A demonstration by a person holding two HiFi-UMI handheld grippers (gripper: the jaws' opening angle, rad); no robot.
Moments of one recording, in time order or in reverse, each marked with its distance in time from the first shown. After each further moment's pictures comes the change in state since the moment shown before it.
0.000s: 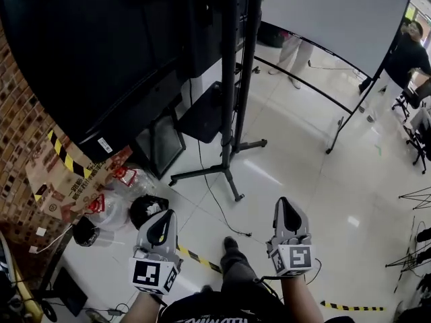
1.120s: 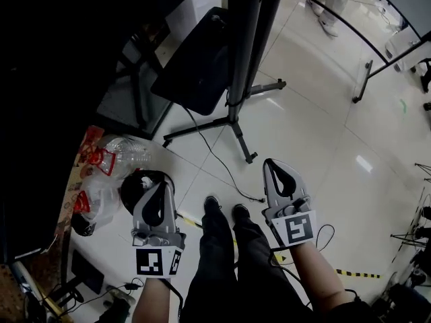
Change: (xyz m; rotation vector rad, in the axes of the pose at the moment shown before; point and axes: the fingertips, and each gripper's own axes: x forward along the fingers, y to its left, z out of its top) left arm 0.196 0.092 -0.117 -0.024 0.115 0.060; right arm 0.208 0.029 -0.166 -0.033 0.211 0.266
